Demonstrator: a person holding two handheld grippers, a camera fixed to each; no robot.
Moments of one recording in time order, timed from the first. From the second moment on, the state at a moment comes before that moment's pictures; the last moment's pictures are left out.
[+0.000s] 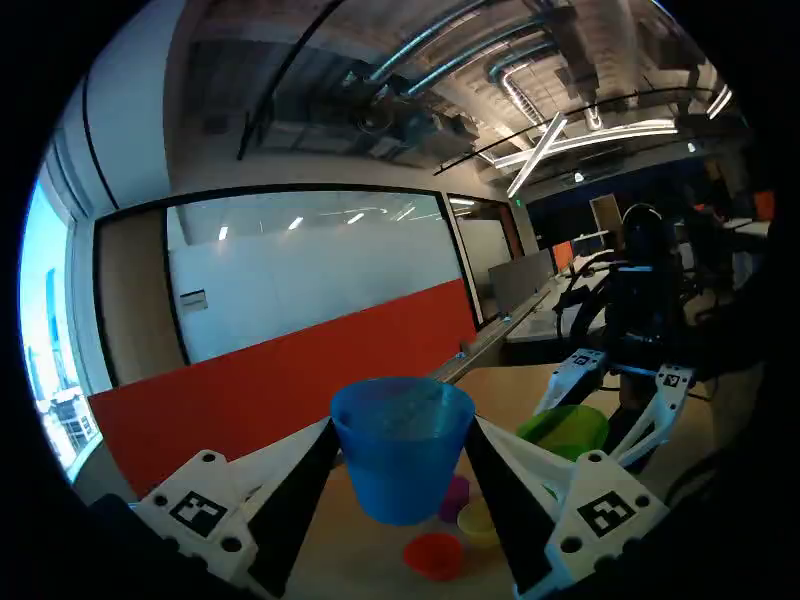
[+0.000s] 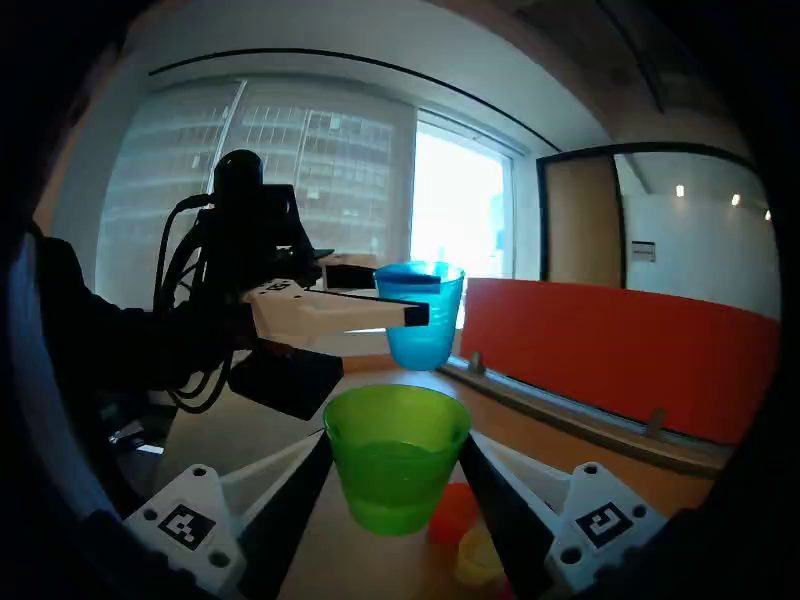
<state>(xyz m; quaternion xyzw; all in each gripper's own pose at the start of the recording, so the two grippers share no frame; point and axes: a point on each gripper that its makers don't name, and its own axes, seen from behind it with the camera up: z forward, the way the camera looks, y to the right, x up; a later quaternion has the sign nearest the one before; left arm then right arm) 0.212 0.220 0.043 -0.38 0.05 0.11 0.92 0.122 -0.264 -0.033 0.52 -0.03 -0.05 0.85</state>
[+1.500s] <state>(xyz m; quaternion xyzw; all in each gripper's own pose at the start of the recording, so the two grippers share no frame) 0.153 0.189 0.056 -0.38 -0.08 0.07 0.92 0.132 -0.255 -0.023 0.51 -0.03 -0.06 0.86</state>
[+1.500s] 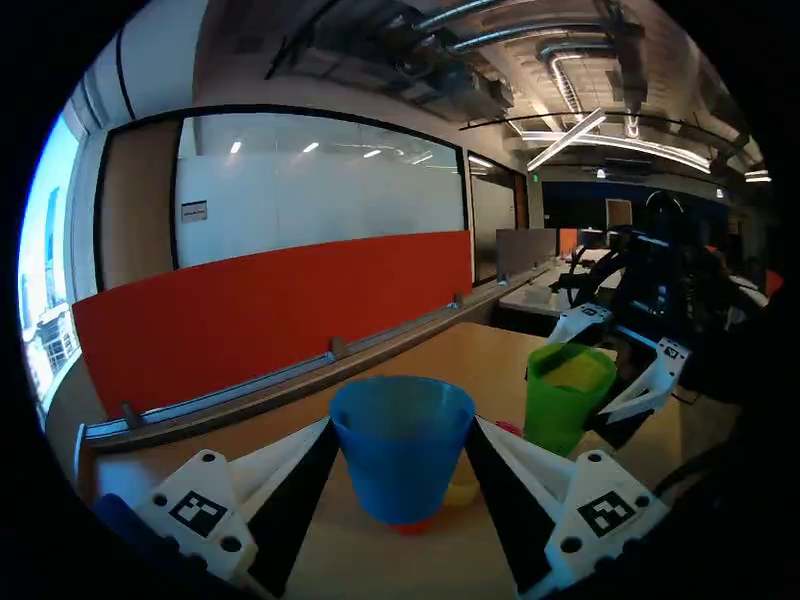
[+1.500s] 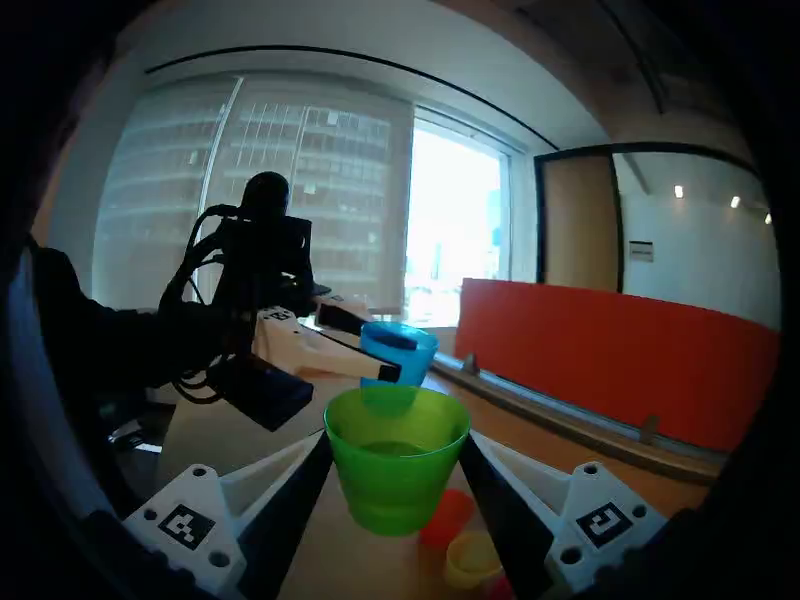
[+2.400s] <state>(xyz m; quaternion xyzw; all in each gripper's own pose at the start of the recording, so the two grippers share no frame) 0.112 0.184 0.058 -0.39 -0.13 0.12 0.90 0.113 -0.231 -0.018 0.51 -0.07 -0.08 0.85</state>
